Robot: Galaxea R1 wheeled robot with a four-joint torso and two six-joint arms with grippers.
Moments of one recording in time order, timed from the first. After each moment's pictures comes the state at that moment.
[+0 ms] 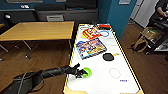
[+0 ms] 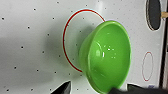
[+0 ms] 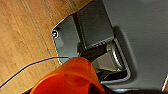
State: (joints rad) left arm 0.32 2.72 -1.86 0.10 0.52 -0.92; right arm -1.39 2.79 -2.24 -0.25 0.23 0.51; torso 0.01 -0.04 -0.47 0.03
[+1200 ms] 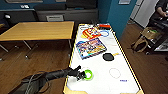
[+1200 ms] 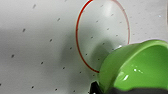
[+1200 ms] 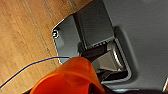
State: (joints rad) left arm 0.38 2.81 -1.99 0.12 0.52 -0.97; right arm -1.39 2.80 -2.24 -0.25 0.23 0.51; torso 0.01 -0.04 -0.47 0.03
